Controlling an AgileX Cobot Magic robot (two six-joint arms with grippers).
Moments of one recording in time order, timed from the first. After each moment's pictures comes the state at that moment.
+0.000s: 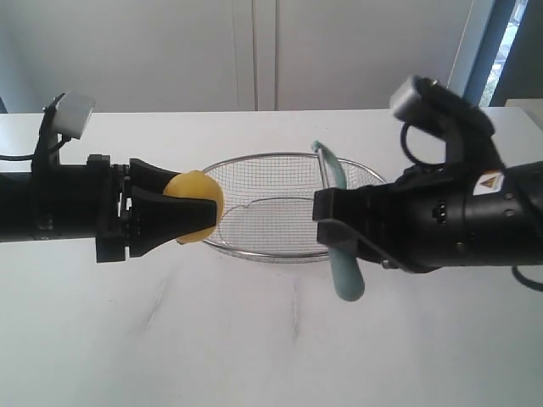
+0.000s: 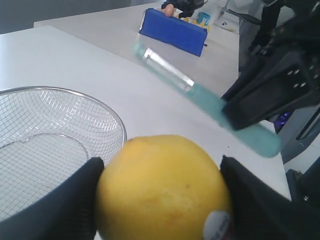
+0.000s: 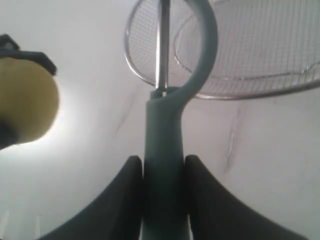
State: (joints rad) left arm -0.23 1.56 -0.67 -1.79 1.18 2.11; right arm 0.56 1.17 -0.71 0.60 0.41 0.01
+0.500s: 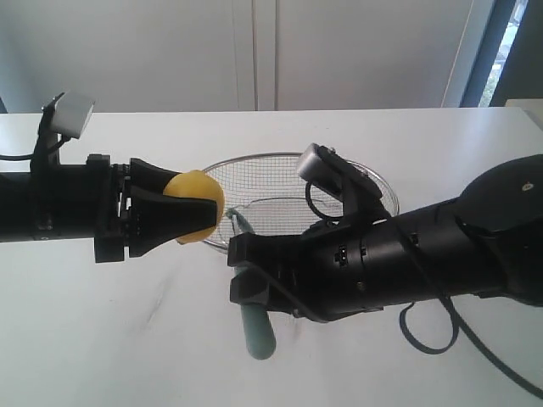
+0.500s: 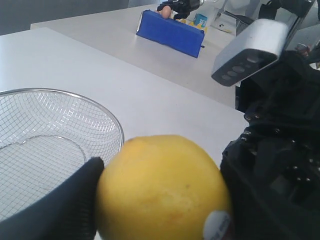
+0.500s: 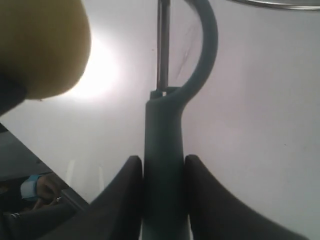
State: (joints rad) left arm -0.23 1.56 -0.67 -1.79 1.18 2.11; right arm 0.68 1.40 -0.71 1.27 0.45 -0.51
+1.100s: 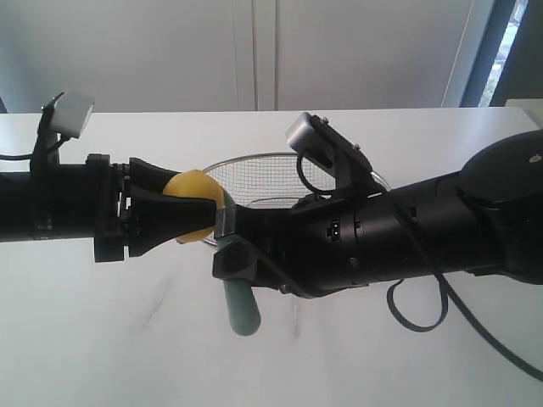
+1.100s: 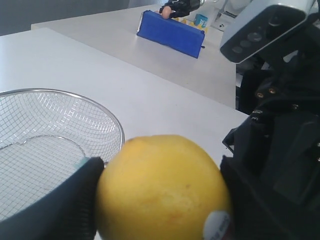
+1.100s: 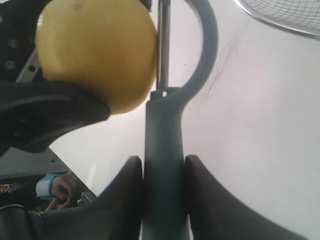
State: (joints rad) left arm -0.23 1.56 -0.67 -1.79 1.18 2.11; right arm 0.68 1.39 -0.76 1.30 0.49 -0.55
